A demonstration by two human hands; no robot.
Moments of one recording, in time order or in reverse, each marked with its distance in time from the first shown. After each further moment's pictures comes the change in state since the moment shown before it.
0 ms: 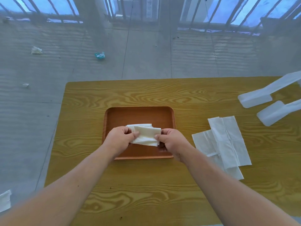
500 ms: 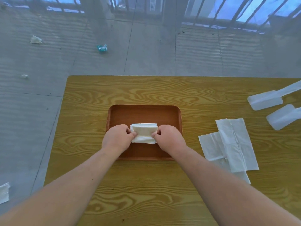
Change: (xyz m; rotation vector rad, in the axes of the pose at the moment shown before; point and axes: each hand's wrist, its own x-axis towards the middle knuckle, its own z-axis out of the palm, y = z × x) left_hand 0.023 -0.013 -0.006 0.591 0.191 0.008; right_hand 0.034 -0.007 0.030 -0.942 0.207 -0.221
